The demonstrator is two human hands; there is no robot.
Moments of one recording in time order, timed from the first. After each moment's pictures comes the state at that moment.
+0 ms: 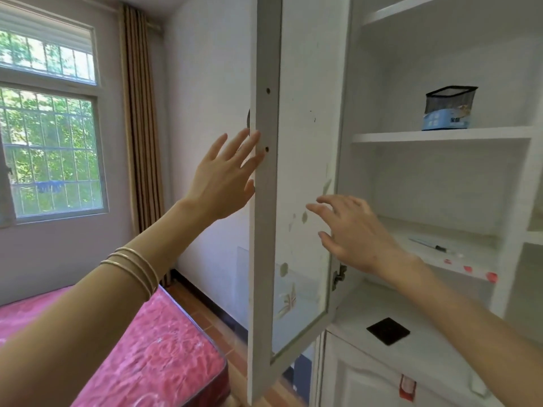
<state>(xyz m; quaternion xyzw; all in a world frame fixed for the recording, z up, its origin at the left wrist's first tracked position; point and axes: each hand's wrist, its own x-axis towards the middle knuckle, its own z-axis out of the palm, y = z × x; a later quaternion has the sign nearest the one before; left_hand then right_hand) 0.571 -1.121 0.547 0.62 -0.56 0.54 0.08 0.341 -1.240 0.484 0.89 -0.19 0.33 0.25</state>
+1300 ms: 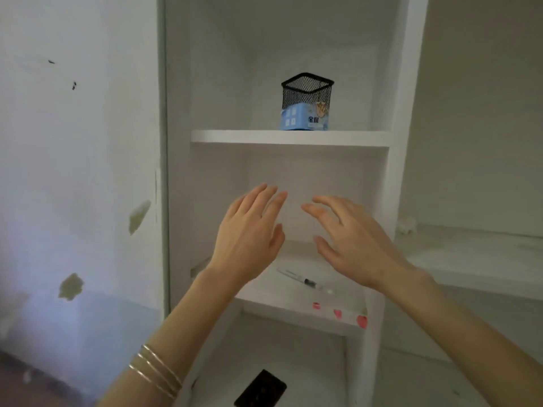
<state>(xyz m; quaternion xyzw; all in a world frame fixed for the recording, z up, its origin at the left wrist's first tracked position) 0.359 -1.440 0.496 0.47 -0.71 0.36 0.38 0.162 -1.445 0.511 0.82 -0.33 0.32 0.33</state>
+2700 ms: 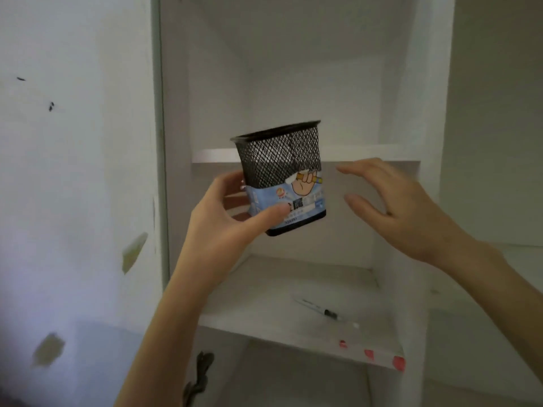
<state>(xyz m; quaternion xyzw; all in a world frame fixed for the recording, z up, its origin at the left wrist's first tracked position) 0.389 -1.408 0.549 0.36 -0.64 -0.13 0.67 0.160 -1.458 0.577 0.83 -0.31 0.43 0.18</state>
